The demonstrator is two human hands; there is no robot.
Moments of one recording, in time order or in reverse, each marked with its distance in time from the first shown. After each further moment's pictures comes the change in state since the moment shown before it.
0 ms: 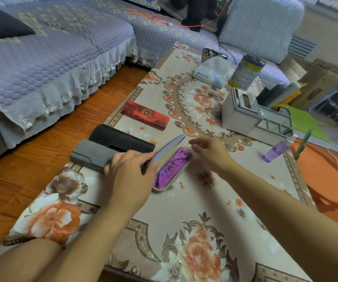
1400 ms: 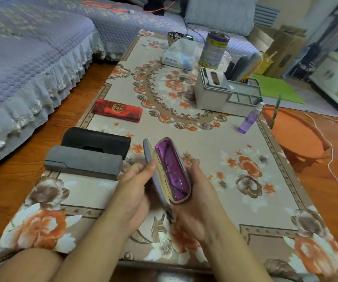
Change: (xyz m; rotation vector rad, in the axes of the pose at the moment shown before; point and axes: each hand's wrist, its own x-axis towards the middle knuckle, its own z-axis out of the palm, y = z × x) left_hand -0.039 0.045 0.017 -1.210 -0.471 -0.718; right_hand -0.161 -0.037 0.036 1.606 -0.011 0.528
